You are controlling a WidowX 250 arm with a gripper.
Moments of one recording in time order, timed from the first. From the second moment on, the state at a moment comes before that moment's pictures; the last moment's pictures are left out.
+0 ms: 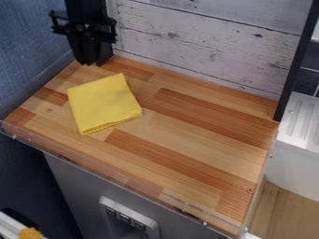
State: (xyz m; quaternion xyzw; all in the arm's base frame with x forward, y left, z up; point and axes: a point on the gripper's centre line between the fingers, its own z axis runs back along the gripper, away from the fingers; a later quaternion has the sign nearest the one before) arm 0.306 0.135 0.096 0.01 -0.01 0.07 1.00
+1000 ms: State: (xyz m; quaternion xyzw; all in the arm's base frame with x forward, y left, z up) arm 0.316 0.140 0.026 0.00 0.01 0.08 1.00
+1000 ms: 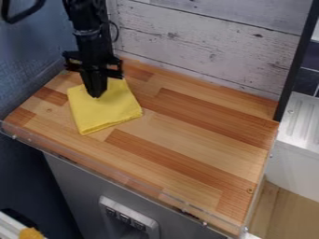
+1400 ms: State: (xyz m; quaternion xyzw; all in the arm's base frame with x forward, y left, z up) arm 0.321 0.140 0.013 0.00 0.00 0.08 1.00
